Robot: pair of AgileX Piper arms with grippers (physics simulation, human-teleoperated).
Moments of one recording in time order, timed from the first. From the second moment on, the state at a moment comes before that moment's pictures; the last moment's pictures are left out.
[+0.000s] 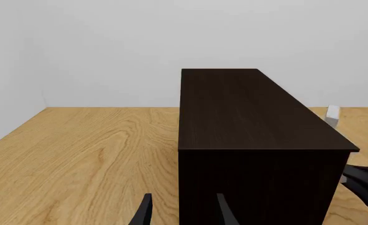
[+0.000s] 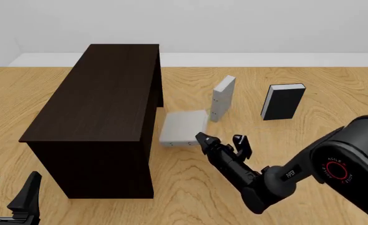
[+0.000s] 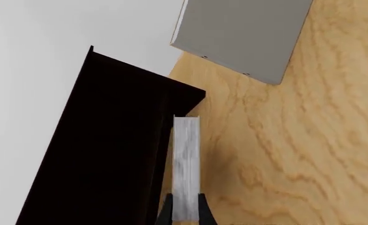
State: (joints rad) left arm 0.00 0.00 0.00 0.00 0.00; right arm 0.57 2.06 -0.64 -1.21 1.16
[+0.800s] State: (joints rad) left arm 0.00 0.00 0.00 0.00 0.00; right arm 0.56 2.11 -0.64 -1.22 1.17
